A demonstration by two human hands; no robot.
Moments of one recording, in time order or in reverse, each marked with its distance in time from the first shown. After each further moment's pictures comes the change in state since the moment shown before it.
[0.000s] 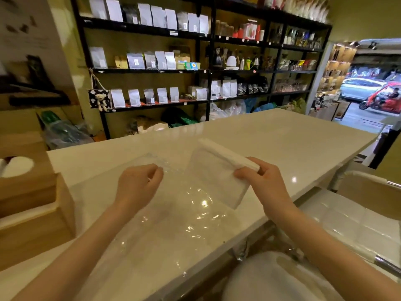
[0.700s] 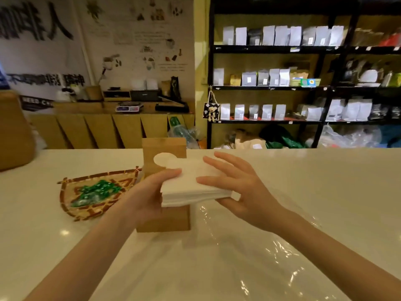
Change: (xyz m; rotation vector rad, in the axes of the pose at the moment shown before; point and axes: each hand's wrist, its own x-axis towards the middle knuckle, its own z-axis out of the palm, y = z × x) left_hand -0.054 -0.032 -0.167 -1.128 0.046 -1.042; right_hand 0.044 -0.017 0.197 -0.450 -0.631 -0.971
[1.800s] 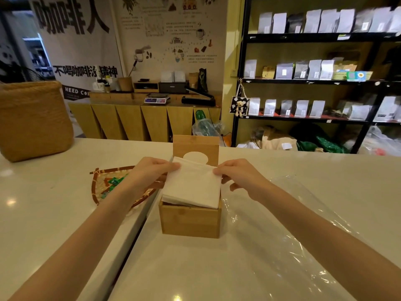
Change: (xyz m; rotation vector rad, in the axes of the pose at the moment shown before) left_hand 0.051 0.034 -0.076 0.566 0.397 0.191; right_hand 0.093 0.030 0.070 0.760 -0.247 0.885
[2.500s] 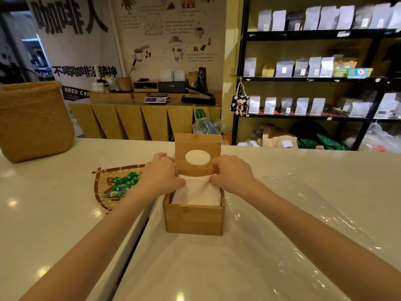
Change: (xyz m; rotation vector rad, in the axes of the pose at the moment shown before) left_hand 0.015 -0.011 0.012 0.964 0.106 0.265; right_hand 0.002 -0.012 0.028 -0.829 0.165 -0.243
